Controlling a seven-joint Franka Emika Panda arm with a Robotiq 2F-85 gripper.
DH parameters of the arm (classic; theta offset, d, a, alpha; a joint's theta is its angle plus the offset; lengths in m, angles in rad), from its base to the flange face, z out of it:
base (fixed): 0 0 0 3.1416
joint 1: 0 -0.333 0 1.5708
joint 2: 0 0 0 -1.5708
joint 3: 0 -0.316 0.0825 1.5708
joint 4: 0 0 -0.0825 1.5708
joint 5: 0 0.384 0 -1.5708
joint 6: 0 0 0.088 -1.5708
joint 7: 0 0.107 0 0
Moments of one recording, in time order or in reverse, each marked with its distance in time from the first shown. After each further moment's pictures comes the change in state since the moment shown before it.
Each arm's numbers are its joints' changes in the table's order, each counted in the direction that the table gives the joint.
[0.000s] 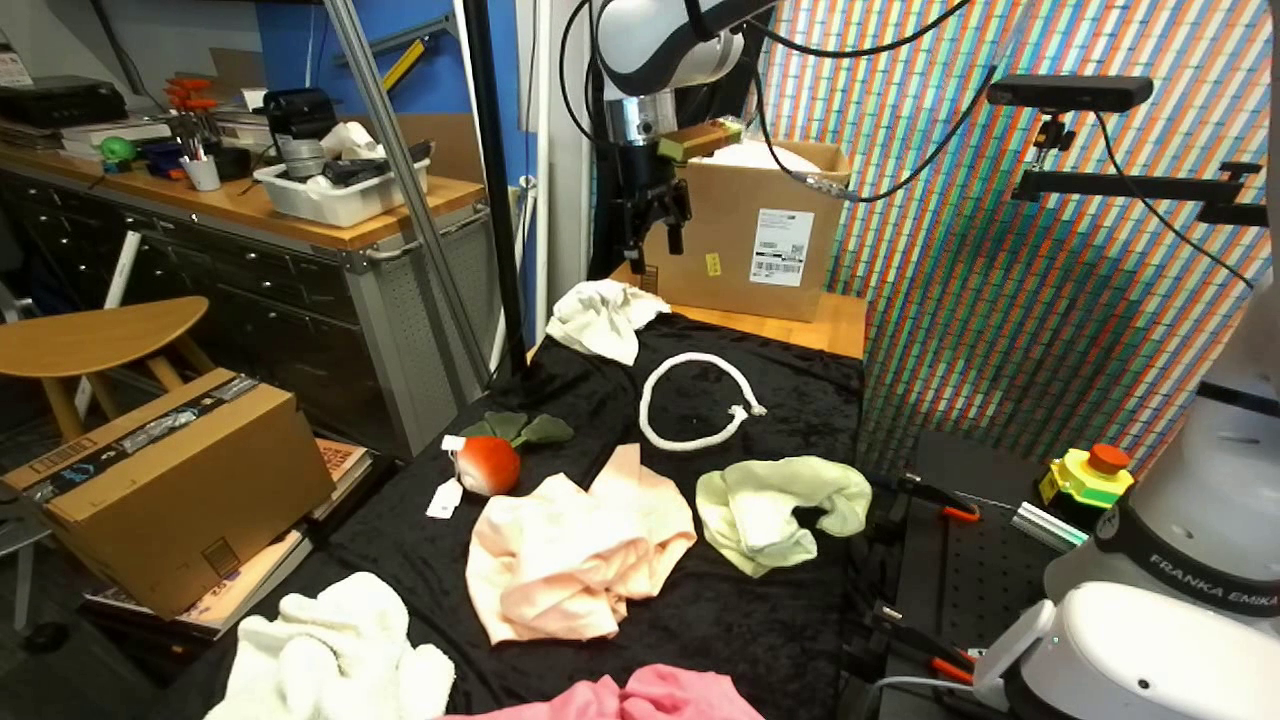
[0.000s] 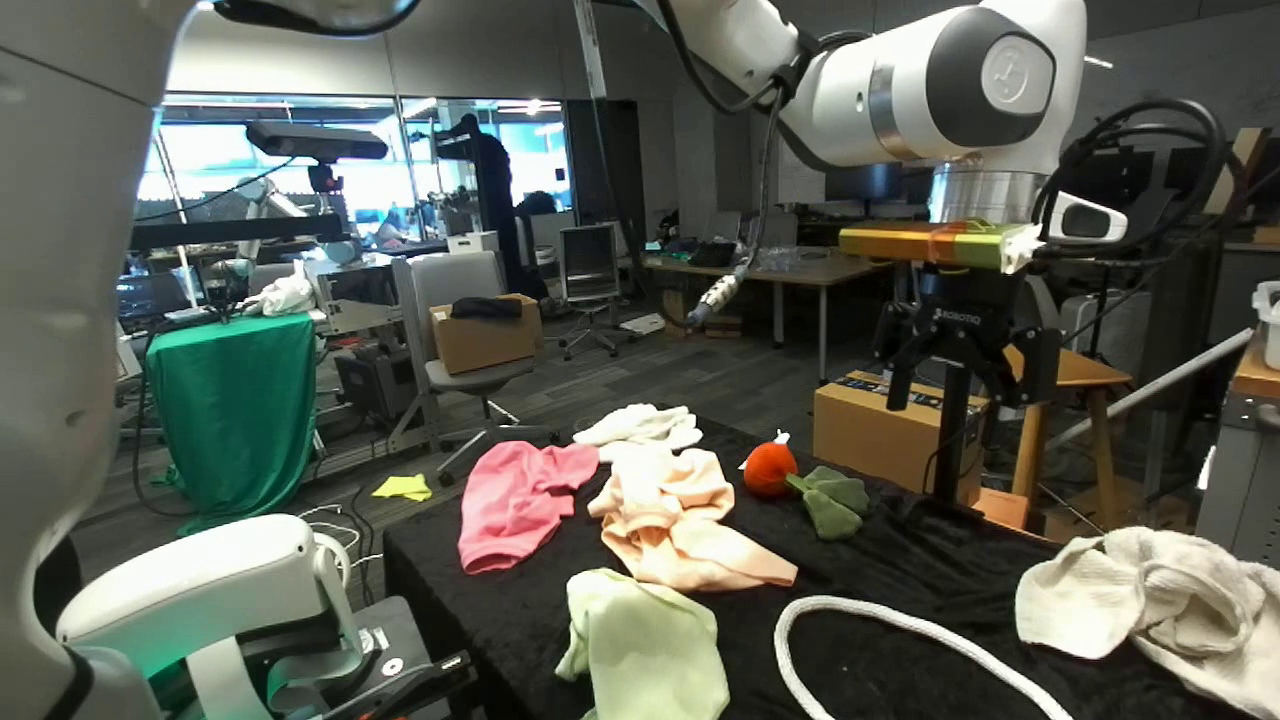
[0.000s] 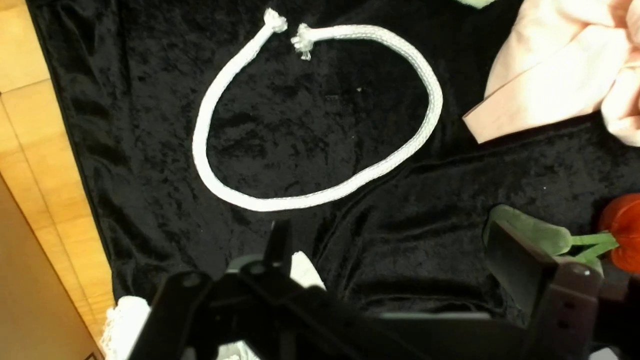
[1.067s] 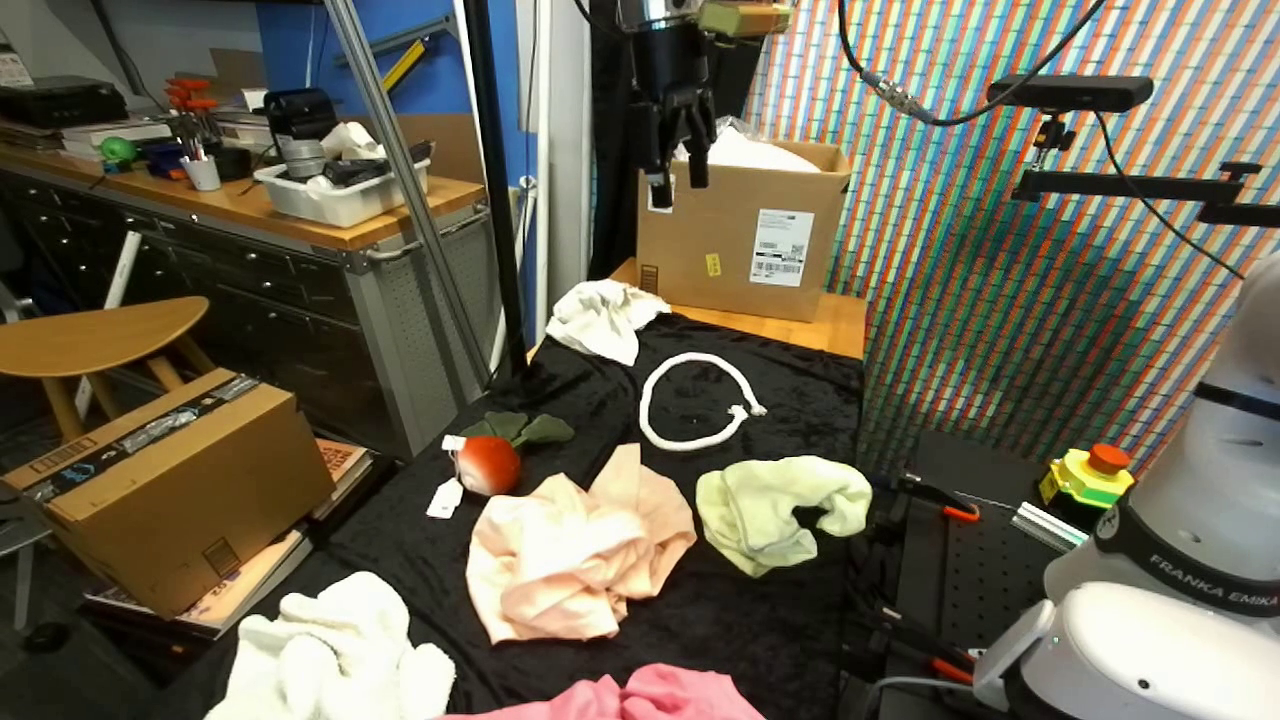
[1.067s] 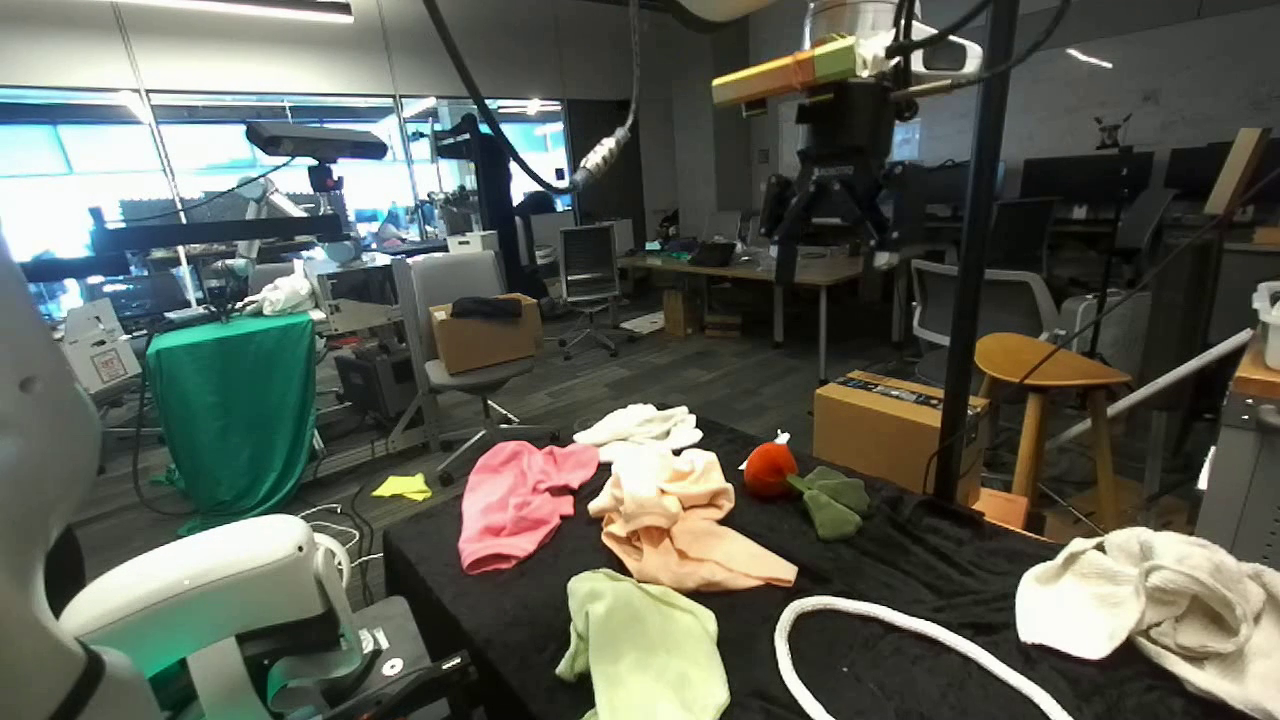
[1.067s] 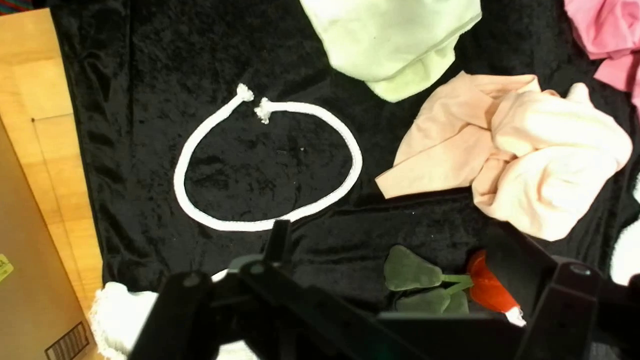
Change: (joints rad) arm -0.092 -0.311 -0.032 0.127 -0.013 0.179 0.008
